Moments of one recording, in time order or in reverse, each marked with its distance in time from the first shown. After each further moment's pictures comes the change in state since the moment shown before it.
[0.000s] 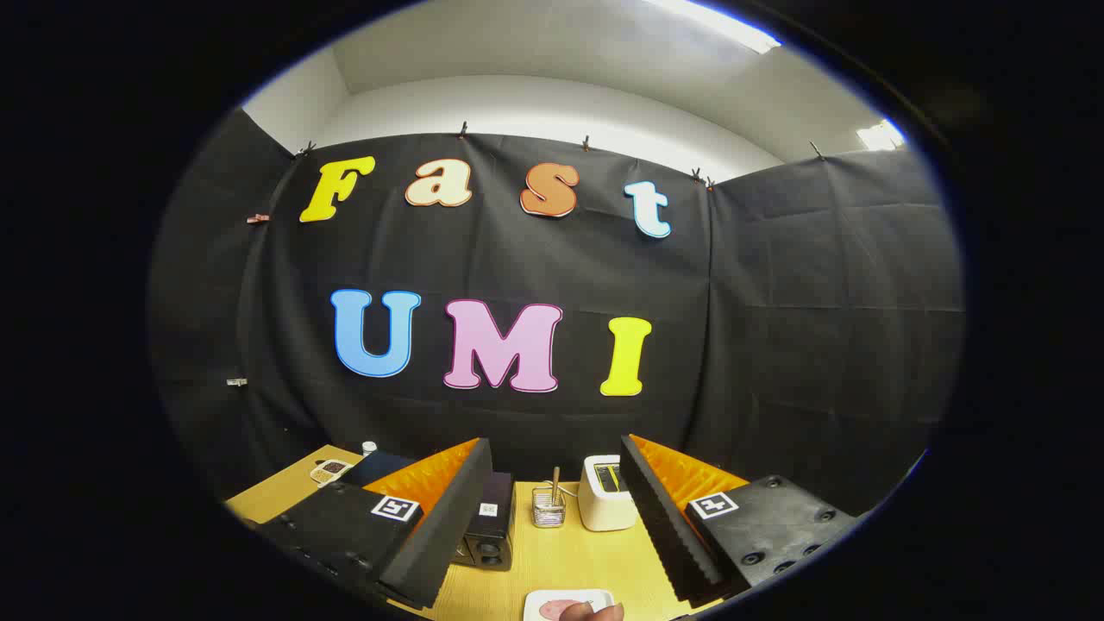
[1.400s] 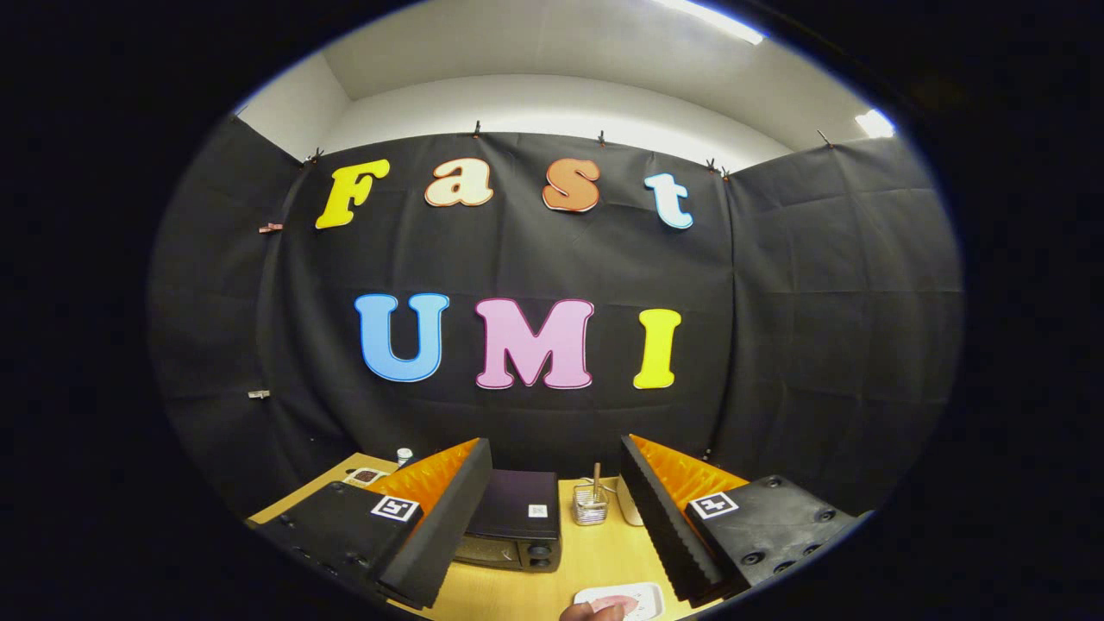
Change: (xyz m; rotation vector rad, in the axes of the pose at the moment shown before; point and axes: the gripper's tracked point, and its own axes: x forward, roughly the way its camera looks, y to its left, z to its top) arm 0.006 0.073 -0.015 0.056 0.010 0.071
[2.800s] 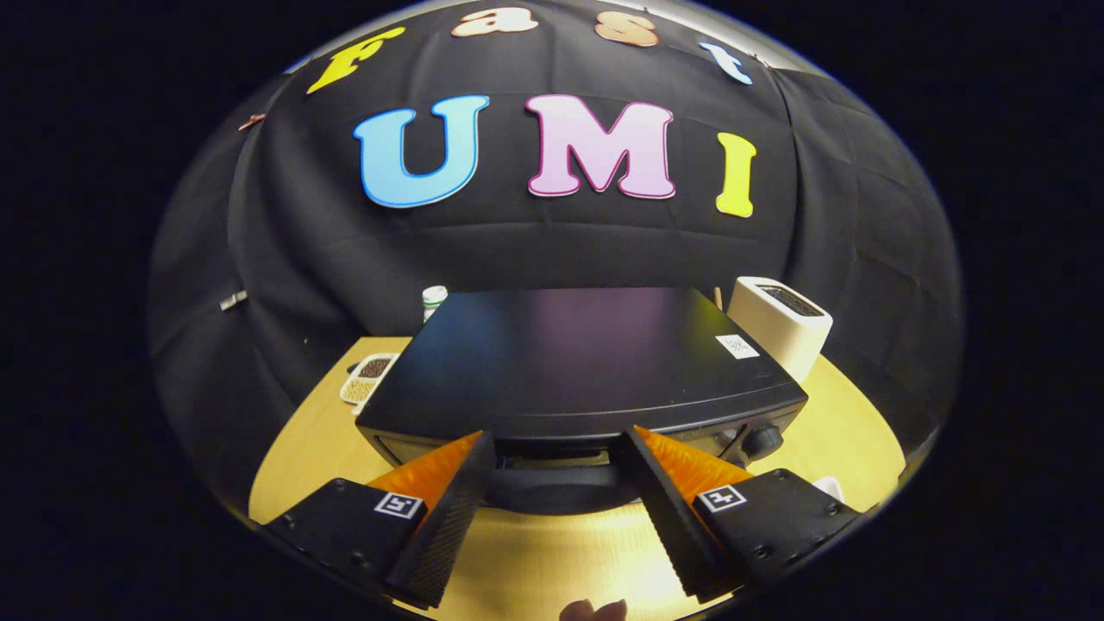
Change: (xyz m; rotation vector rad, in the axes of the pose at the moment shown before) arm 0.102 0.177 -0.291 -0.011 0.464 -0.015
